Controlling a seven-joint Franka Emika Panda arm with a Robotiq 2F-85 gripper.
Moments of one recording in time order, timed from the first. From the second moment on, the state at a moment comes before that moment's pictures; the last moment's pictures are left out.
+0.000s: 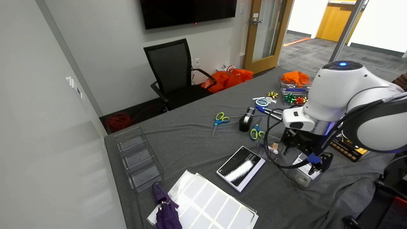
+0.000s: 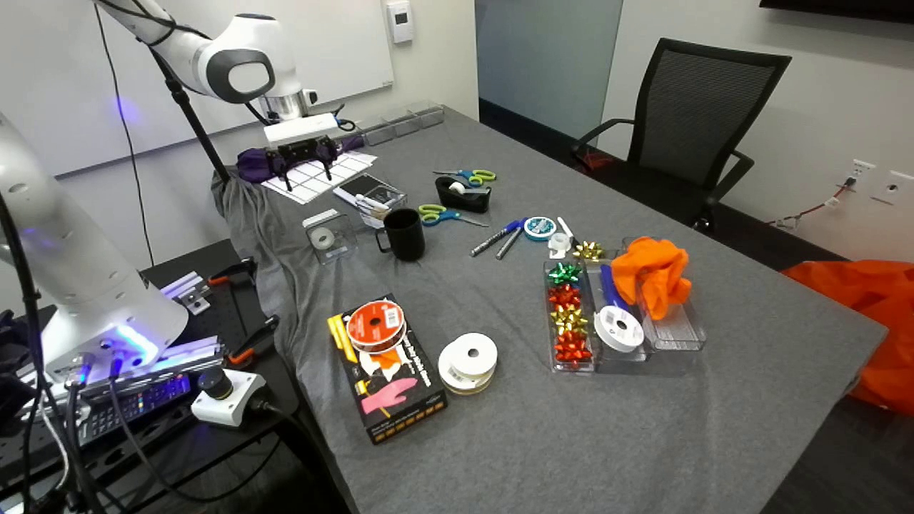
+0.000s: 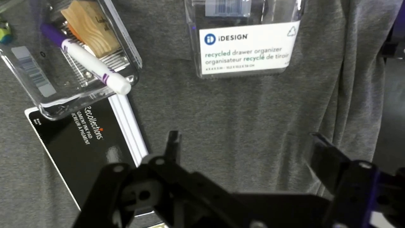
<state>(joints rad) 0.23 0.00 0.14 -2.61 0.03 2.59 -1.19</state>
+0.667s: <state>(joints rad) 0.23 0.16 0.16 -2.61 -0.12 2.71 -1.19</state>
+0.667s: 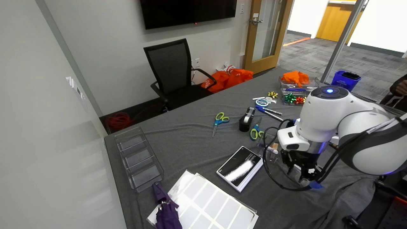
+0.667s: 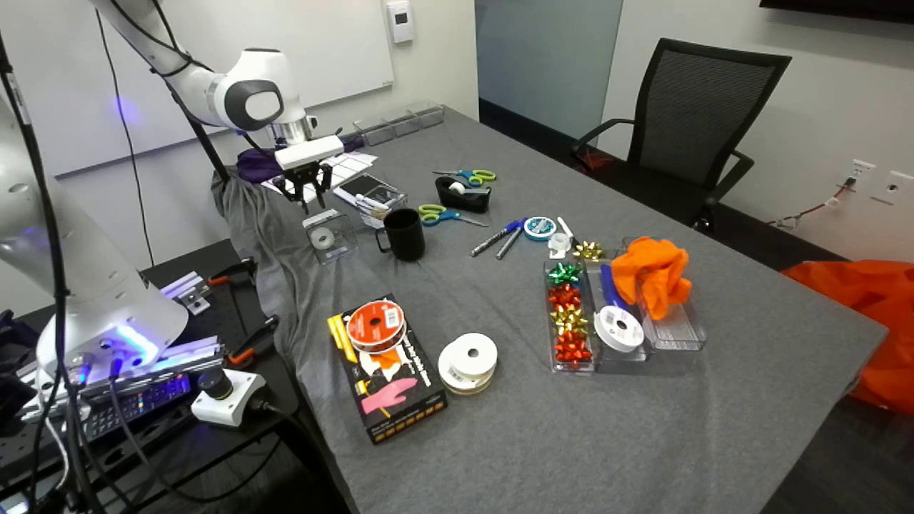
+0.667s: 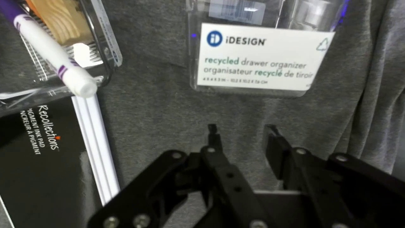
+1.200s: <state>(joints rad) 0.22 0.23 0.17 -2.61 -0.22 2.80 -1.16</state>
